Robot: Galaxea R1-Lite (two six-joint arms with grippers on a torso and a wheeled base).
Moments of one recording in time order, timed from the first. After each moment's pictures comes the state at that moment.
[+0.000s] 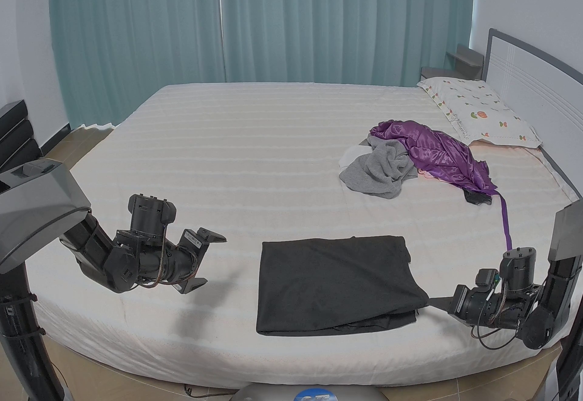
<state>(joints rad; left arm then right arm) -0.24 2.11 -0.79 -0.61 -0.23 -1.24 0.17 2.10 -0.08 -1.38 0.37 0.69</state>
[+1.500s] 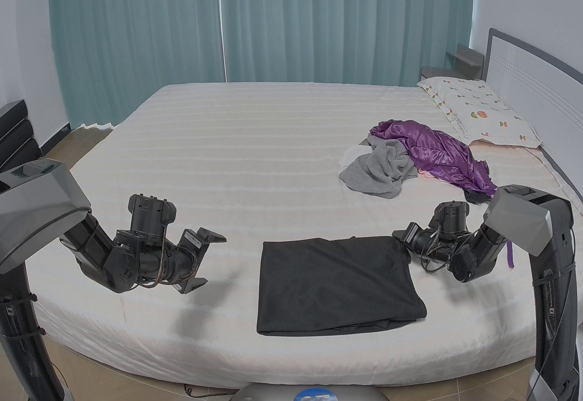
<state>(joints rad) -0.24 2.11 -0.79 -0.61 -0.23 -1.24 0.15 2.56 -1.10 -0.95 0.20 0.74</state>
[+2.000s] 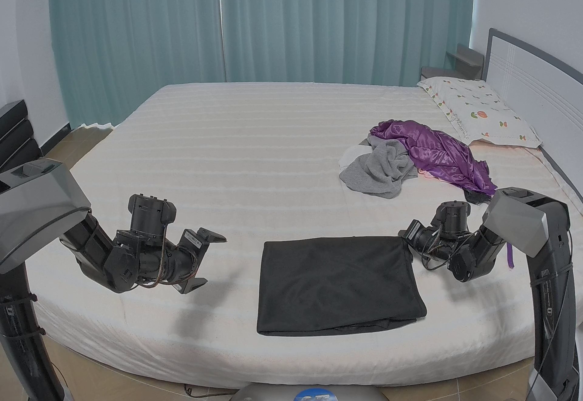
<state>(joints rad) -0.24 2.11 -0.79 -0.61 -0.23 -1.24 0.13 2.60 -1.14 -0.98 0.19 0.76</state>
